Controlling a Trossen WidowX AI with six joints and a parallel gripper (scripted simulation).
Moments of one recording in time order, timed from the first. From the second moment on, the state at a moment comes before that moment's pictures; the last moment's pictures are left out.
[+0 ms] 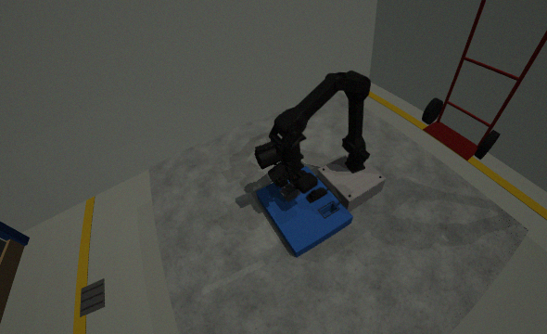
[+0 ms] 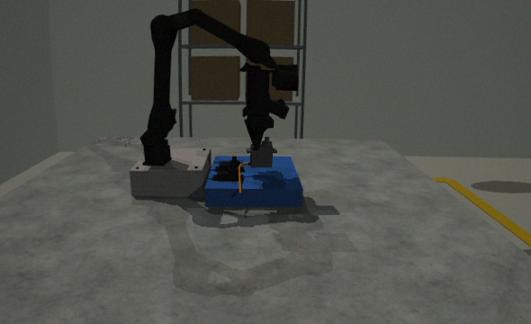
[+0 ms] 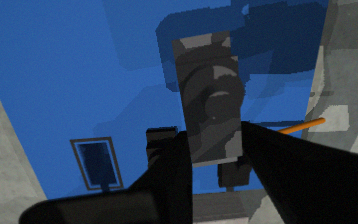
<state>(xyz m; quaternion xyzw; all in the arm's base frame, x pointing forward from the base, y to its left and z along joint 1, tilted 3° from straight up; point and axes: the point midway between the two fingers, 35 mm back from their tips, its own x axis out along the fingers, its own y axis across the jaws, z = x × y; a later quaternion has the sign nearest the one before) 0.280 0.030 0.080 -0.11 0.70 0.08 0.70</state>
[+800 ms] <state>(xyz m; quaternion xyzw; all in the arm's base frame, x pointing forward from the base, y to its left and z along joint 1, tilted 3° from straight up) 0.298 0.040 0.083 -0.11 0.70 0.08 0.70</state>
